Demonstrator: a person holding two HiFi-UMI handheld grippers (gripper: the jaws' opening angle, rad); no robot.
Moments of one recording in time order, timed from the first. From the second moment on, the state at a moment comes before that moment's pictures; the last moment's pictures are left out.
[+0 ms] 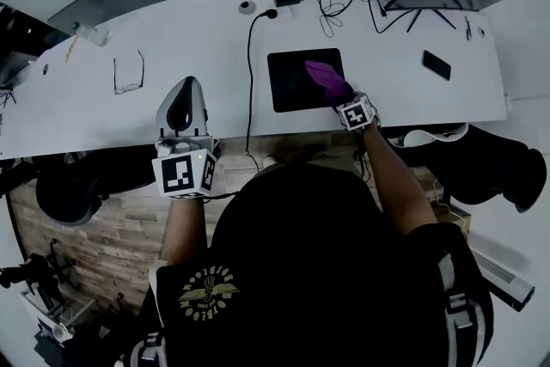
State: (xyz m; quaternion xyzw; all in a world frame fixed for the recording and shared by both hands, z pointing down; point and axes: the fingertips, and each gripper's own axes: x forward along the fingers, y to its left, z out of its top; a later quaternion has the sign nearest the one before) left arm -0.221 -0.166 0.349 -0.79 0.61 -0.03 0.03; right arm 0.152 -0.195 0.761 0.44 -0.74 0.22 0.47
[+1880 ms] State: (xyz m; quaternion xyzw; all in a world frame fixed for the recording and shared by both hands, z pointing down) left arm -0.076 -0.189 0.284 -0.78 0.62 -0.05 0.08; right arm 0.211 -0.204 0.284 0.45 -0.89 -0.04 0.05
